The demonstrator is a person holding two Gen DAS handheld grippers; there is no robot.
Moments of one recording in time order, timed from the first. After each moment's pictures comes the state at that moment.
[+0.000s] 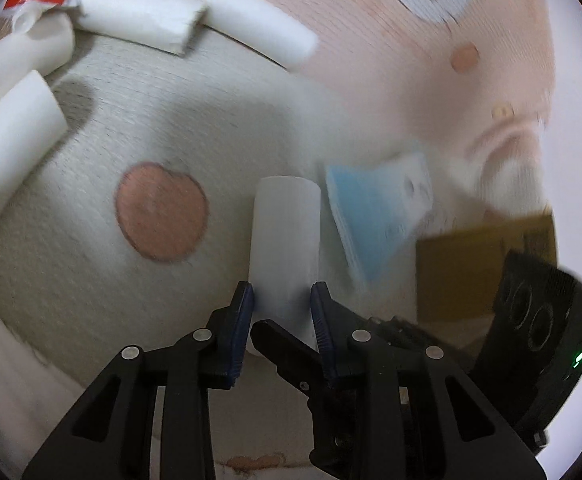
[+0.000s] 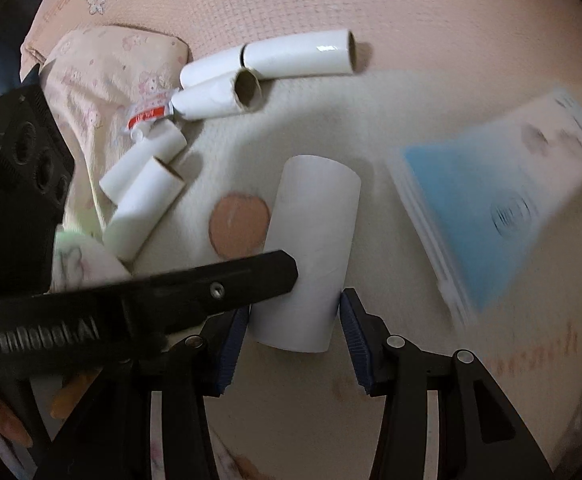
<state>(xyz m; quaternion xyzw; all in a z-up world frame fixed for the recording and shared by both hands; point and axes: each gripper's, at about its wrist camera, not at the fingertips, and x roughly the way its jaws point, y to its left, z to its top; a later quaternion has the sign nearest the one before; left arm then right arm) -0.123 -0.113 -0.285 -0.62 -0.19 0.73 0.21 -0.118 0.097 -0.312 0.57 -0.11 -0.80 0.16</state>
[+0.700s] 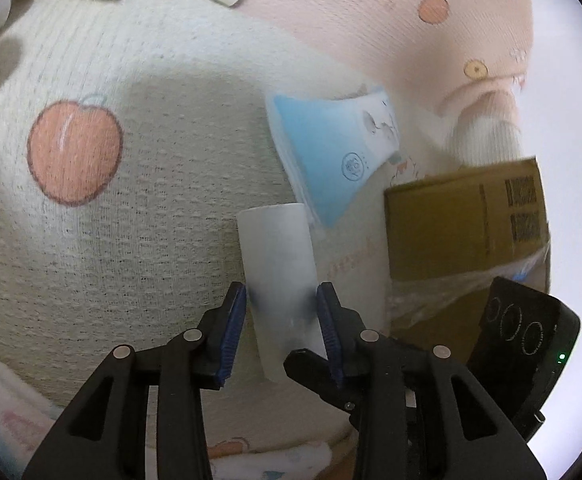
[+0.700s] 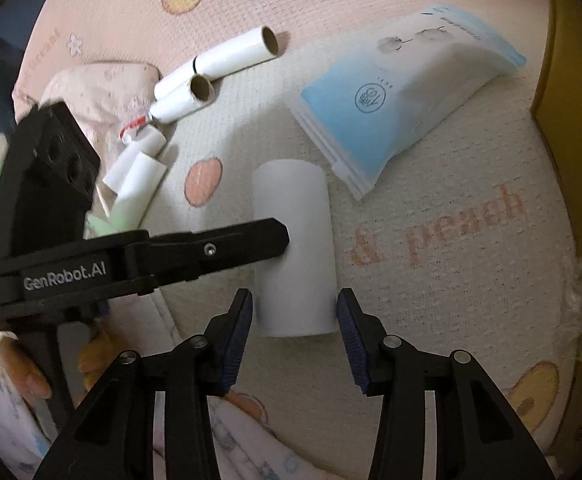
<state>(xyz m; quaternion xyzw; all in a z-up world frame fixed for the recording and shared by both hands) -0.108 -0.083 -0.304 -0.65 -0.22 0.68 0.28 -0.063 0.151 -0.314 0.57 -0.20 -0.78 0.13</state>
